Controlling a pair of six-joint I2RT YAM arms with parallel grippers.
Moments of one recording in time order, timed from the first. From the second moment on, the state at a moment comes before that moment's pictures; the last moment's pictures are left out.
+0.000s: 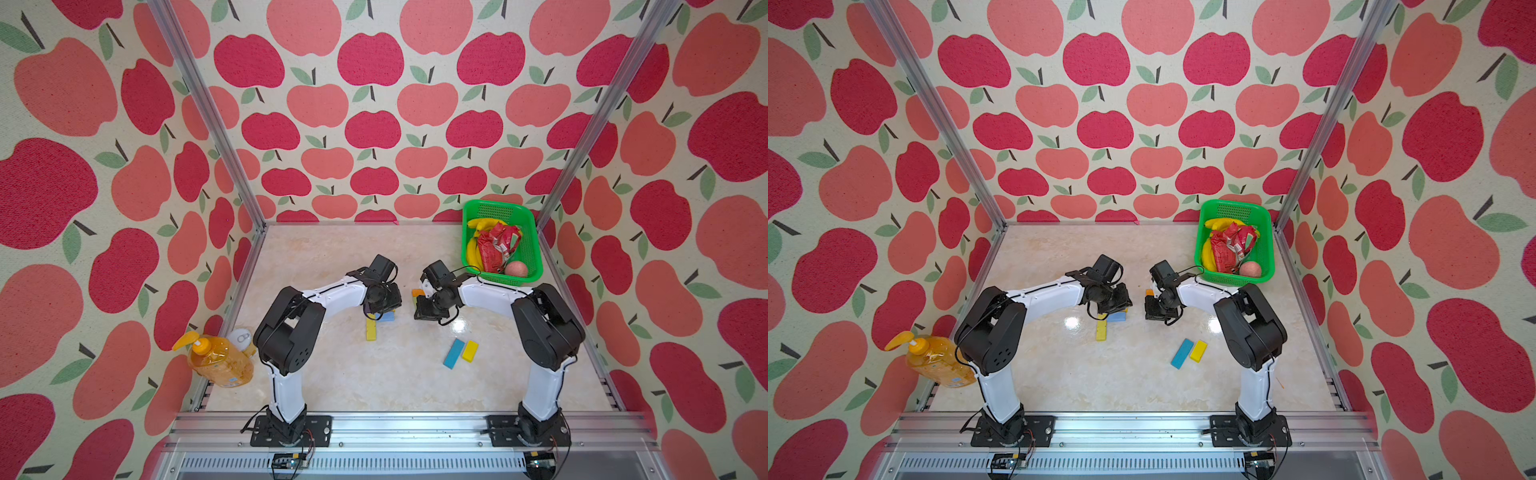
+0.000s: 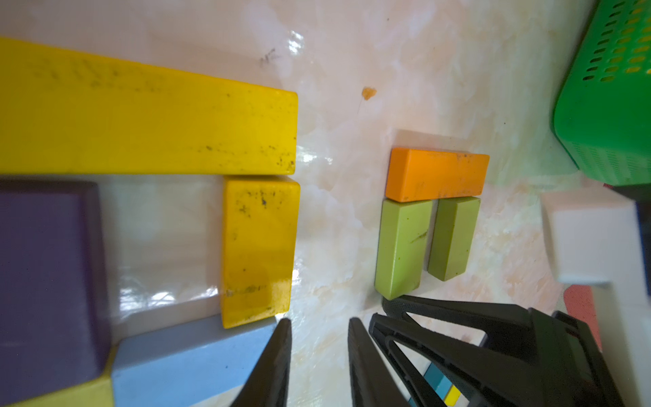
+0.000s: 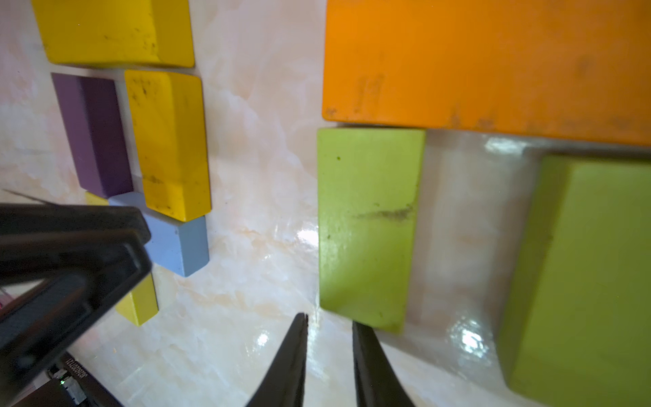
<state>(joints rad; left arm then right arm) -0.60 1.87 1.23 -0.43 0.26 -0.85 0.66 1.88 1.19 -0.53 -0.30 0.48</state>
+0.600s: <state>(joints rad) -0.60 1.87 1.22 -0.43 0.26 -0.85 0.52 1.72 1.12 -0.55 -0.24 0.43</state>
